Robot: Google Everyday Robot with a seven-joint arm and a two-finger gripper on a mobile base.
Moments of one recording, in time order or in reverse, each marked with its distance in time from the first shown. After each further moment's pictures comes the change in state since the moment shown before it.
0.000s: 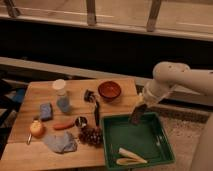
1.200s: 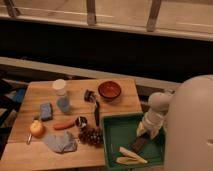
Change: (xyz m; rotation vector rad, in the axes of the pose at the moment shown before) arm 0.140 -0.071 0.143 0.082 0.324 0.195
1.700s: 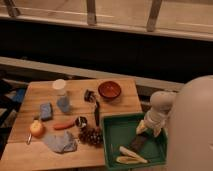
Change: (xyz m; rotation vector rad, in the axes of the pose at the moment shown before) arm -0.007 -0.009 -0.005 0.010 -0.025 0.009
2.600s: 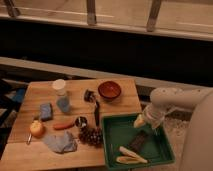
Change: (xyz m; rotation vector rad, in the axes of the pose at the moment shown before) arm -0.009 0.023 -0.050 -0.016 -0.145 -0.094
